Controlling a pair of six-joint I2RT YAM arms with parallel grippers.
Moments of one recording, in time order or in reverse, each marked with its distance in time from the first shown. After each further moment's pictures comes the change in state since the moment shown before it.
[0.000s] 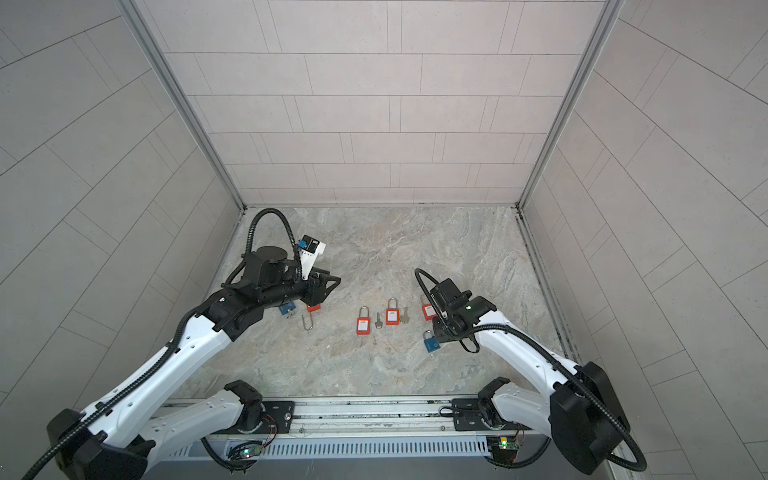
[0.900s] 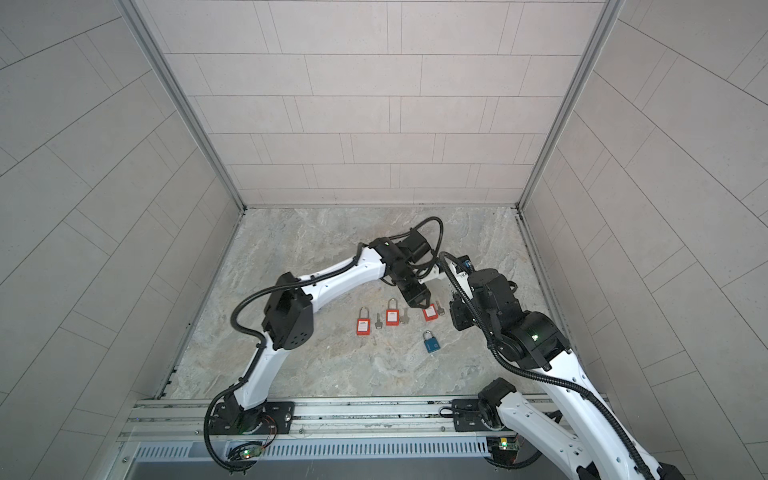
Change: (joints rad) left arm -0.334 1.194 1.088 -0.489 0.134 0.333; right arm 0.000 -0.365 0.338 -0.191 0.022 -0.233
